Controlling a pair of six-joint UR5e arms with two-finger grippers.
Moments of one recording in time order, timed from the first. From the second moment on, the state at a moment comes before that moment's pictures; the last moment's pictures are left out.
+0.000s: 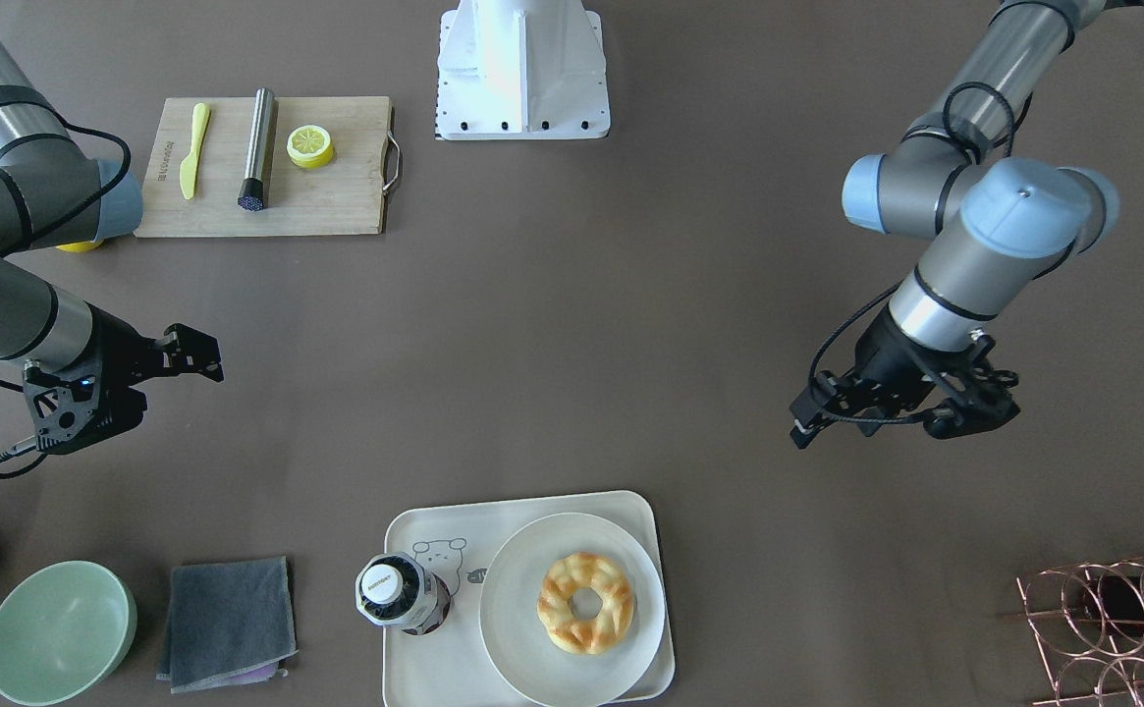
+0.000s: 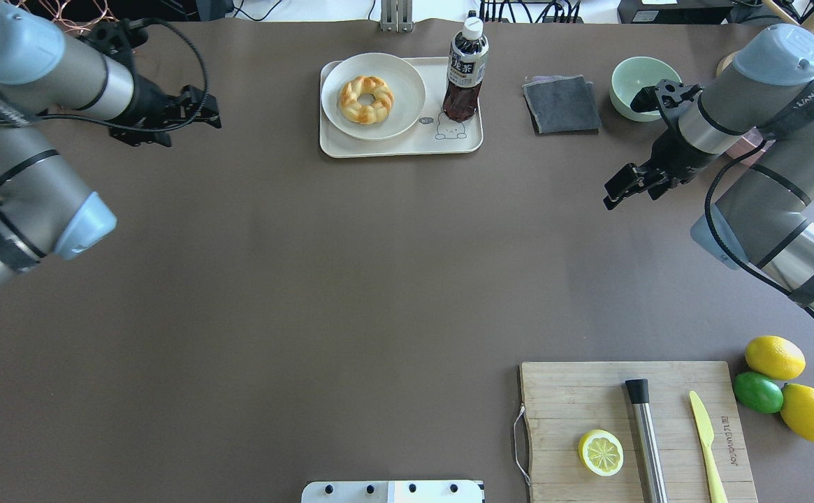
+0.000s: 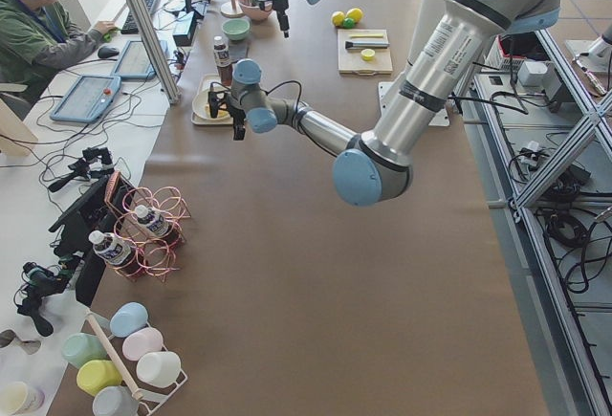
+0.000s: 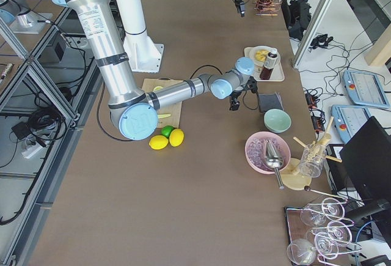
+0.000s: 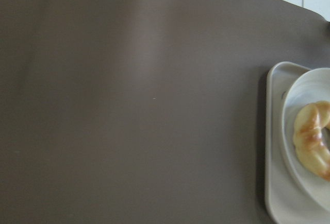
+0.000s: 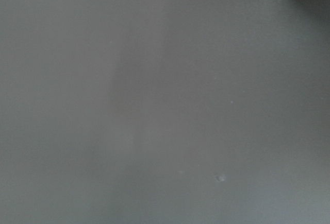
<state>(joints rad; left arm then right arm) -0.95 -2.01 -1.50 -2.17 -2.07 -1.26 0.97 -1.23 1.51 -1.28 2.36 0.52</state>
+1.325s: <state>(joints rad) -1.70 -1.48 -1.71 -1.65 -2.35 0.10 1.49 -1.39 1.50 -1.70 2.19 -0.12</state>
